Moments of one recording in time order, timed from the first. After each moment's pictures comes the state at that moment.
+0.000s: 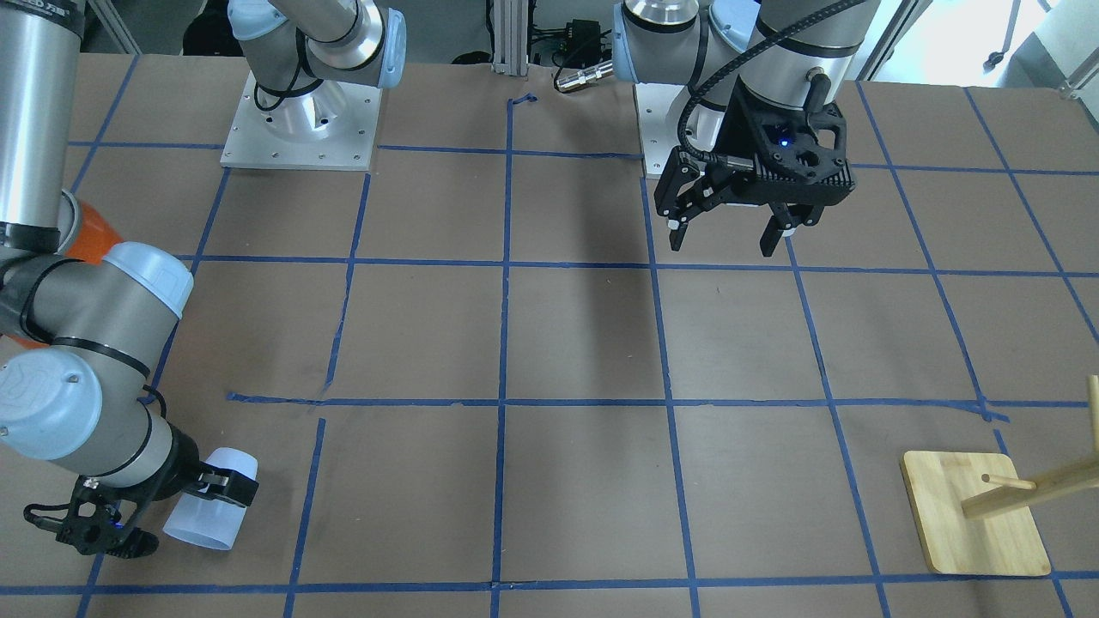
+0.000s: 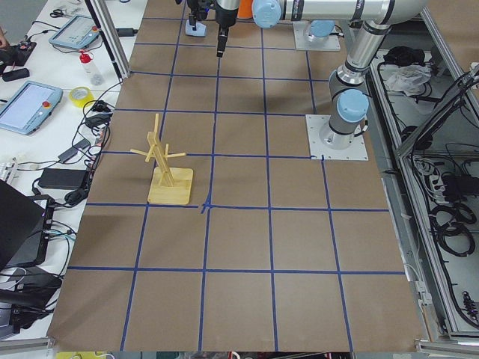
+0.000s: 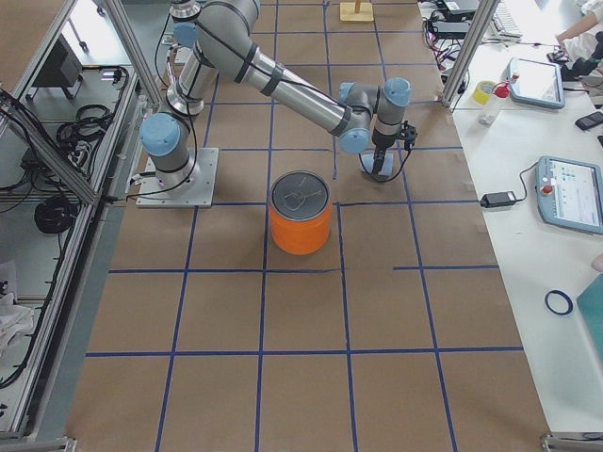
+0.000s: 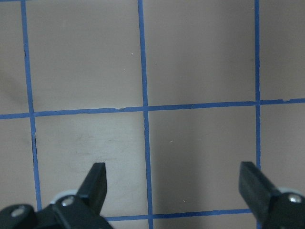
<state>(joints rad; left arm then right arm) -1.61 -1.53 -1.67 -1.33 1.55 -0.01 1.41 -0.97 1.52 -2.13 -1.57 0.06</state>
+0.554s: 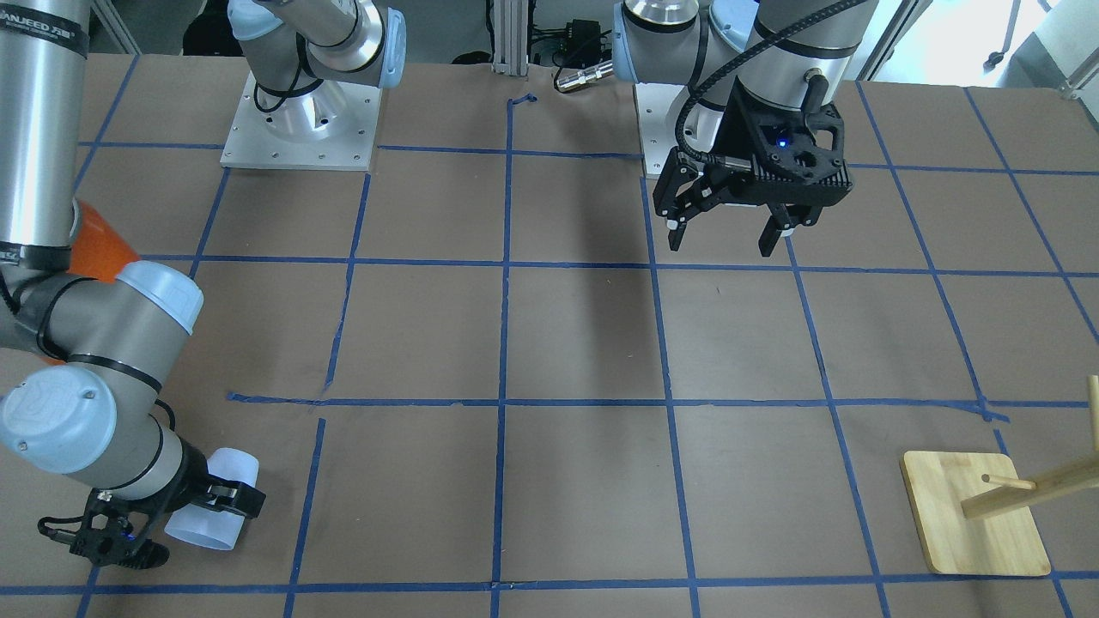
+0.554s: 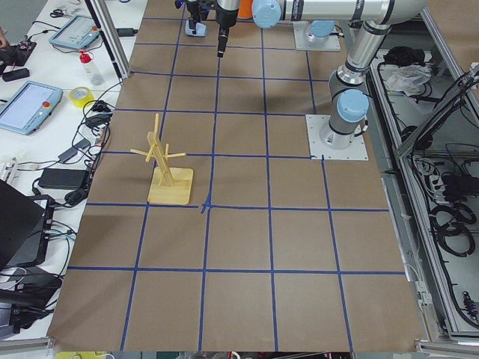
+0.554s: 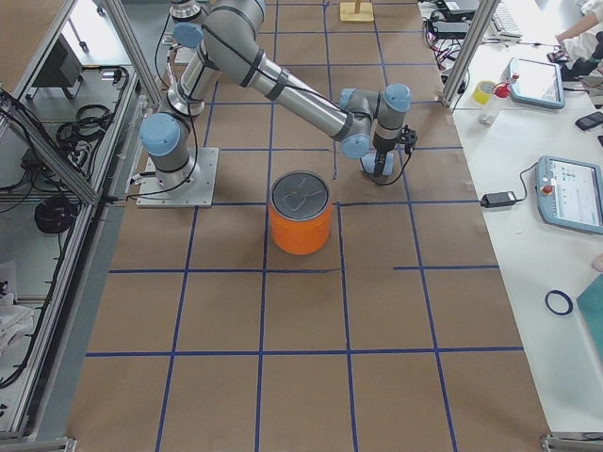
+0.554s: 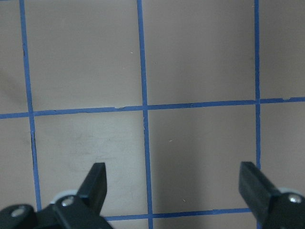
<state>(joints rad) -1.62 -1.54 -1.67 -1.33 1.55 -0.01 1.41 -0.93 1.51 -2.20 -1.56 0.05</state>
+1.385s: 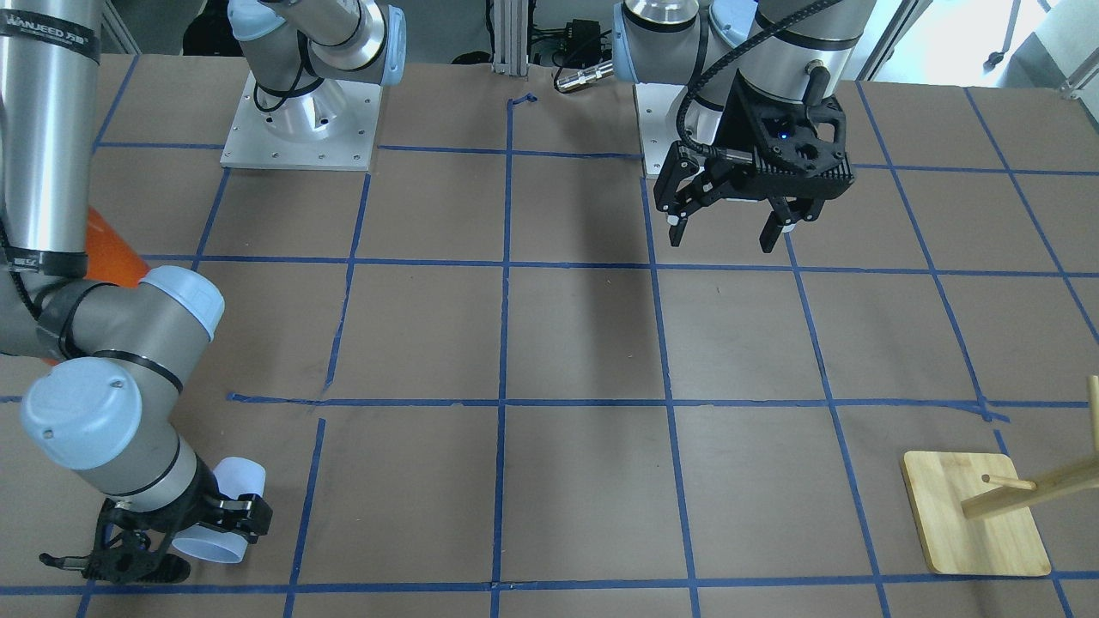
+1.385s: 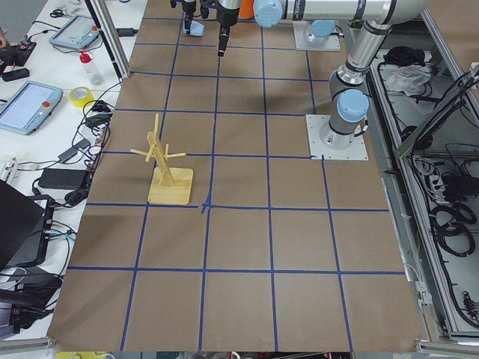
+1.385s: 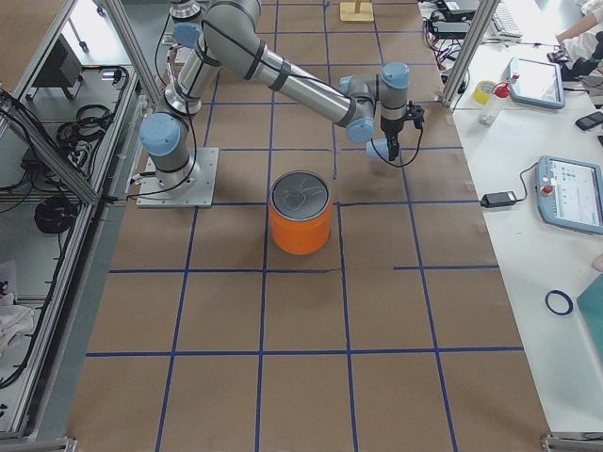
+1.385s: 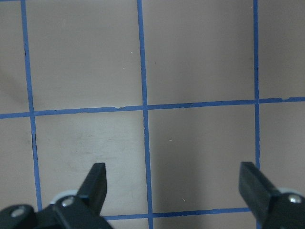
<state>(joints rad) -1.62 -1.53 -1.67 -1.33 1.55 -0.01 1.54 -0.95 1.47 -2.30 -1.62 -0.08</state>
